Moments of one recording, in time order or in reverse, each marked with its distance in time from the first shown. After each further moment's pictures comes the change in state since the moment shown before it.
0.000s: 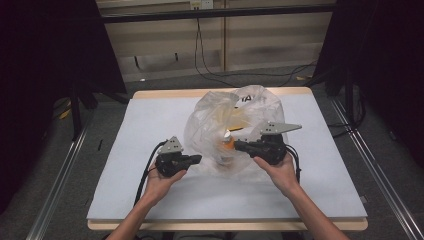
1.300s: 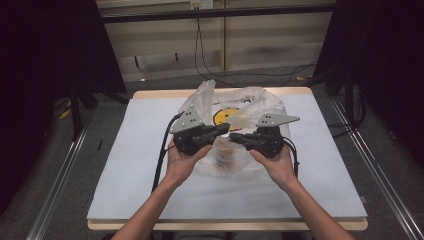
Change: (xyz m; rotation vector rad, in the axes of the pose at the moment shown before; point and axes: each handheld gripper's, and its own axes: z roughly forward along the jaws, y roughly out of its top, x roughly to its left) left arm -0.040 0.110 0.002 -0.266 0.007 0.087; right arm 0.012 0.029 0.000 -0.021 -0.019 -0.049
